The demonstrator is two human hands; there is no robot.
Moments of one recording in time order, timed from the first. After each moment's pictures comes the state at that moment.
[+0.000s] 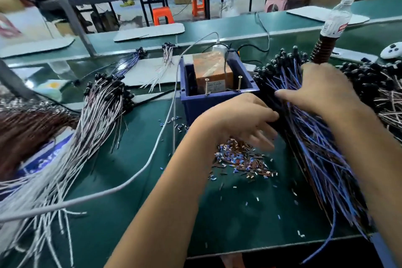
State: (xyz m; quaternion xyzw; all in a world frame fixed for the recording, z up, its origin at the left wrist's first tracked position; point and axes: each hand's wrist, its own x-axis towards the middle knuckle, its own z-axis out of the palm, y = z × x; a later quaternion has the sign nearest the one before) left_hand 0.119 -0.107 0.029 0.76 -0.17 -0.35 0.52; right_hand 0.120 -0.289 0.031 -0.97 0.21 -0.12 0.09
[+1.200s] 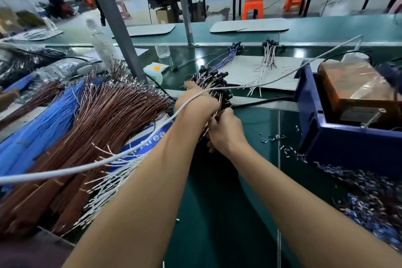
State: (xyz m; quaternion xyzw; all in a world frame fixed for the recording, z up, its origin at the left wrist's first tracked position) left_hand 0.255 0.172 -0.012 0.93 0.32 0.00 0.19; right_hand 0.213 0.089 -0.061 -0.87 -0.04 0.07 0.49
